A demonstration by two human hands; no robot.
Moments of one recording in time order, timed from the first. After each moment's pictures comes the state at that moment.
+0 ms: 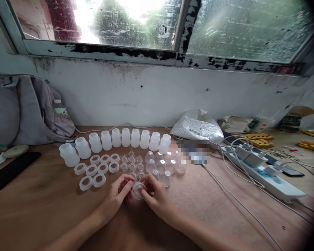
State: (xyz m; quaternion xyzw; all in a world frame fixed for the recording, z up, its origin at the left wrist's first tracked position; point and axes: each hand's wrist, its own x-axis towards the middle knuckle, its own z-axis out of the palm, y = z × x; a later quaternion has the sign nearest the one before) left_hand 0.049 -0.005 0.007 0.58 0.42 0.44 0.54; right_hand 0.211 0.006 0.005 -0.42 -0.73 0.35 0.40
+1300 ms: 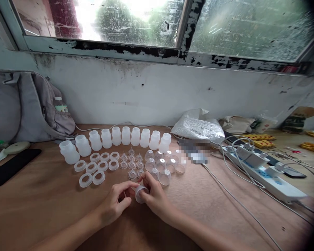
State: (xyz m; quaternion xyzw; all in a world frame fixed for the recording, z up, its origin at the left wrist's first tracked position) left_hand 0.044 -0.012 0.006 0.69 0.40 0.38 0.46; right_hand 0.208 0.005 0.008 -0.42 -0.70 0.43 0.40
